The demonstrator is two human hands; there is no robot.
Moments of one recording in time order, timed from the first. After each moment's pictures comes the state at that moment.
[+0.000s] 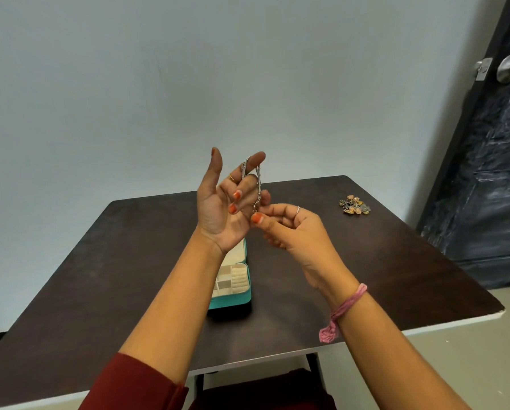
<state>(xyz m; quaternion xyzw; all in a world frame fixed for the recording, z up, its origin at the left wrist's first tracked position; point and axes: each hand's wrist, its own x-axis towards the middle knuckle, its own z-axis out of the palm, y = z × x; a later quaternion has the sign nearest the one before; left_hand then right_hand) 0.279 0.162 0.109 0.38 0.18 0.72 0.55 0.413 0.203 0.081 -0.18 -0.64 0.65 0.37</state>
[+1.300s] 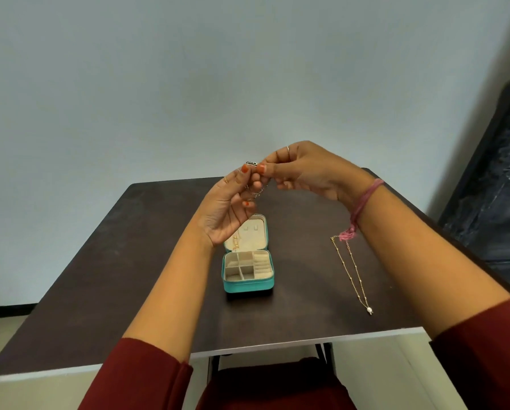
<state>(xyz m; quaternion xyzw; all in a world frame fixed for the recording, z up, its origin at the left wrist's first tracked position) 0.231 0.134 0.086 0.33 0.32 0.74 0.49 0.361 0.243 0.150 -0.15 -0.79 0.56 0.17</state>
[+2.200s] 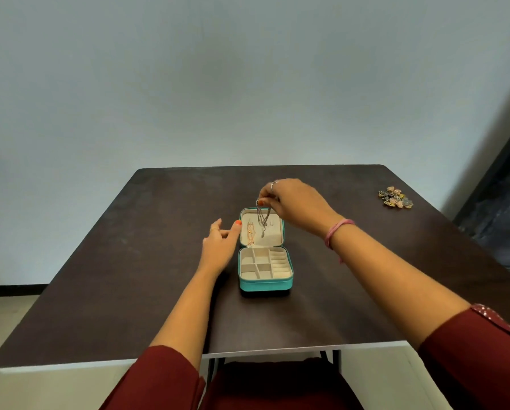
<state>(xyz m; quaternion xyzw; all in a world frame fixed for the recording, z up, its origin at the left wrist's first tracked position) 0.170 0.135 -0.046 0.25 0.78 0.53 0.21 0.296 0.245 0.068 -0.17 -0.97 0.06 0.18</state>
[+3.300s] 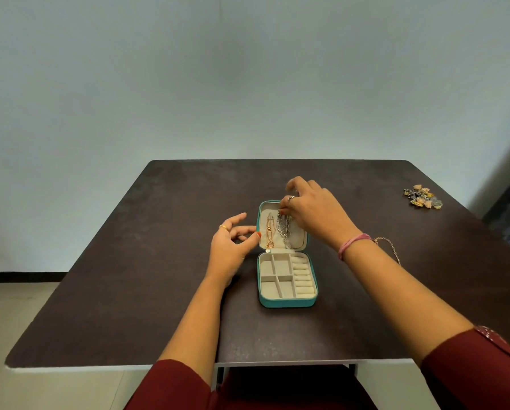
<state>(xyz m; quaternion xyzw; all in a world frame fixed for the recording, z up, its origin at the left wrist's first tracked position) 0.163 0.121 -0.055 0.30 0.65 0.67 0.21 0.276 0.269 0.022 -0.17 -0.96 -0.12 0.17</state>
